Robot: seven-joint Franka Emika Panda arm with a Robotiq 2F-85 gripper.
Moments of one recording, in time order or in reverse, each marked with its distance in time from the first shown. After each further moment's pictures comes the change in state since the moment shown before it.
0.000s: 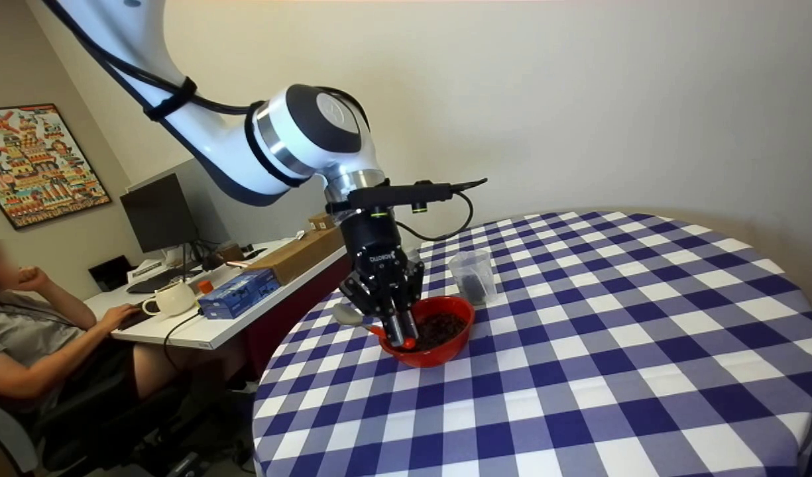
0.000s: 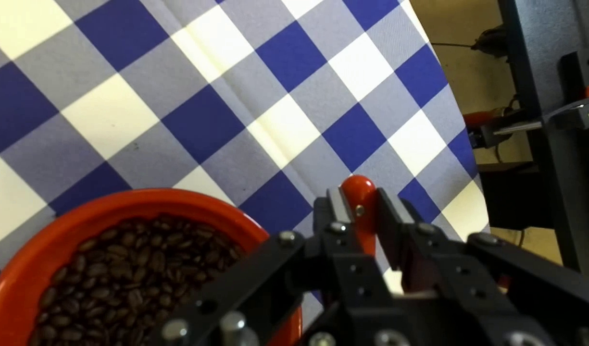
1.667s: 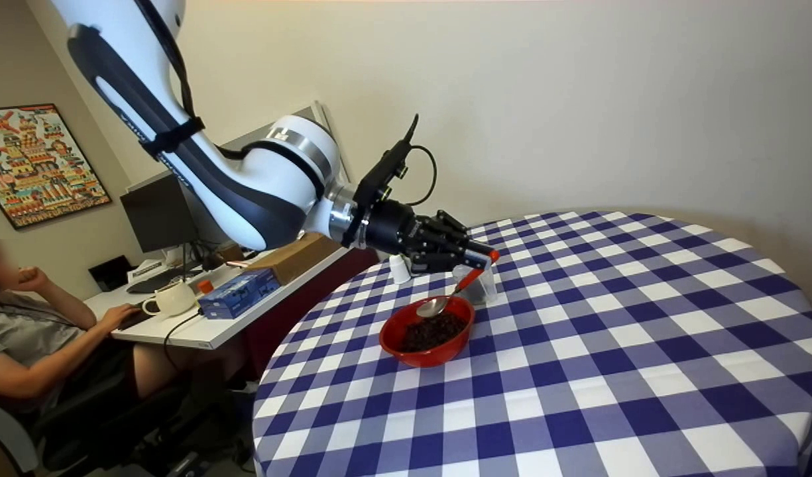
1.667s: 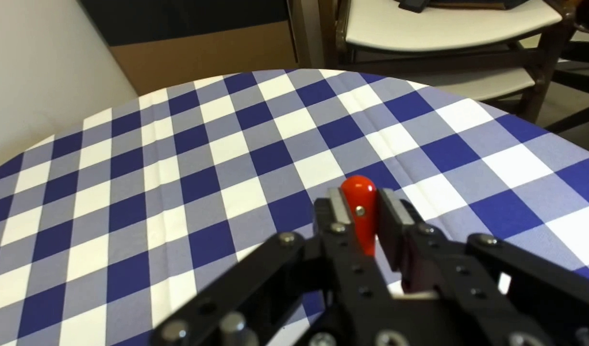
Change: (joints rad) arm 0.117 0.083 -0.045 0.026 -1.098 -0.030 0.792
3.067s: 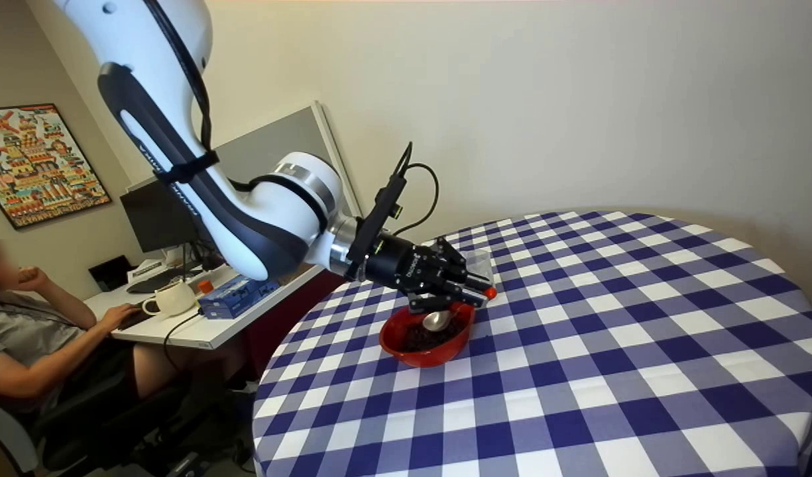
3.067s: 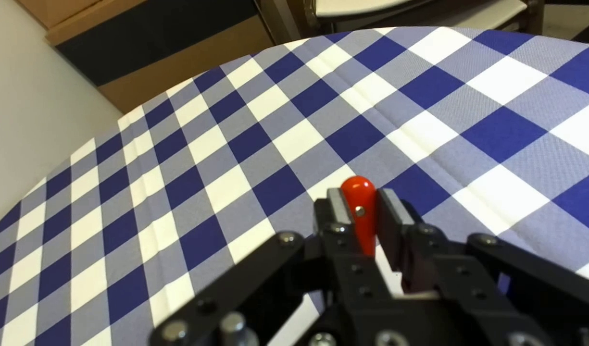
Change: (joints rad) arm -0.002 0.094 0.027 0.001 -0.035 -0.022 0.349
